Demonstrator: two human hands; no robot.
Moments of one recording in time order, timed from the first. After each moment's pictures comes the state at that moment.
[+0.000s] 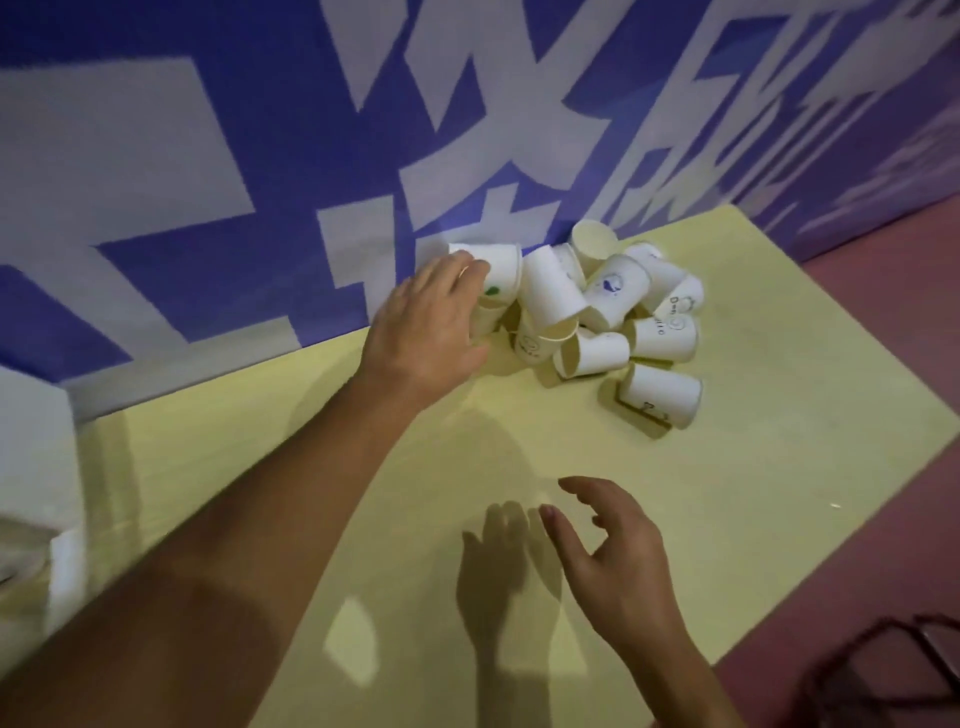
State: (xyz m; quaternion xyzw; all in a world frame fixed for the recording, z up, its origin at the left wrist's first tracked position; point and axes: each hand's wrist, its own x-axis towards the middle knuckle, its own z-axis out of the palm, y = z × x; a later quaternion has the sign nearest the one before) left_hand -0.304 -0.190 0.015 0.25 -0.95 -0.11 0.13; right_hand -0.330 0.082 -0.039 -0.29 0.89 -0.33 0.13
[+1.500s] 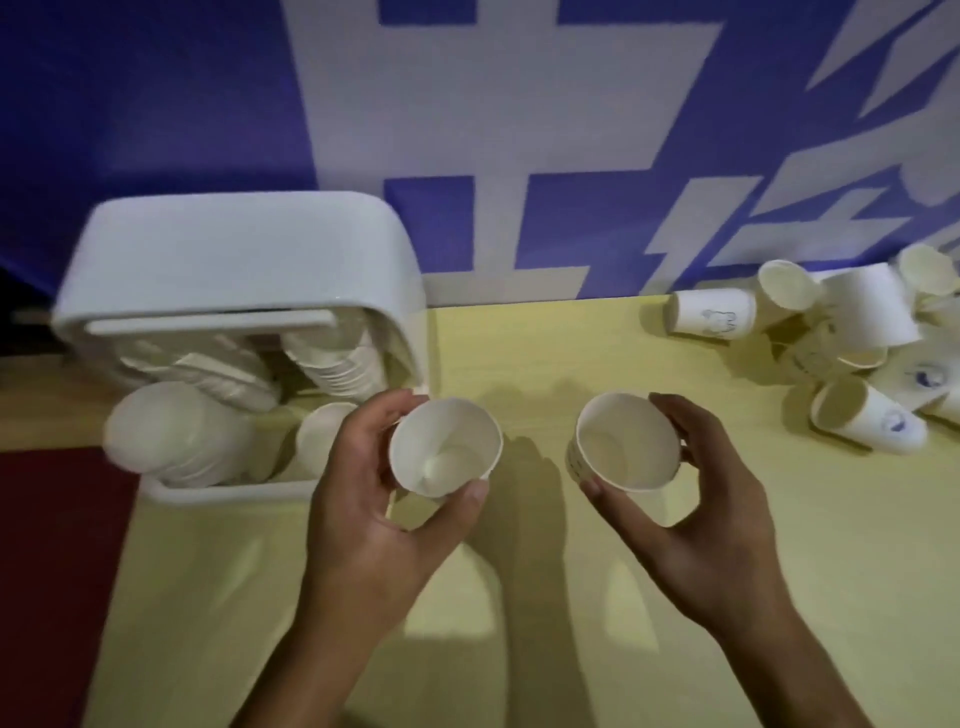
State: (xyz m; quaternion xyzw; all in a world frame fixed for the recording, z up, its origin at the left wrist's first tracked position) left_hand 0.037 -0.114 0.022 0.45 -0.58 -0.49 0.47; right_hand -0.189 -0.032 0.028 -0.49 0.76 -0.40 0.19
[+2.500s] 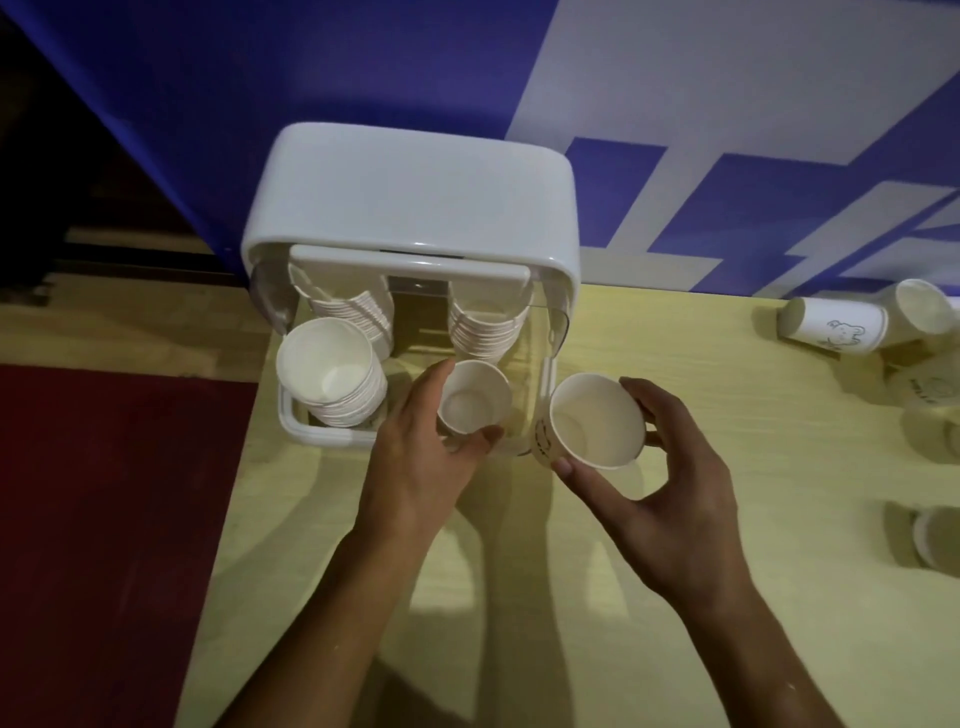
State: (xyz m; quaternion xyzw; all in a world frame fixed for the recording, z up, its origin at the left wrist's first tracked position) left_hand 0.130 -0.164 -0.035 0.61 -0.65 -0.37 0.27; right_hand -0.067 -0.083 0.007 -0.55 0.70 -0.41 0.21
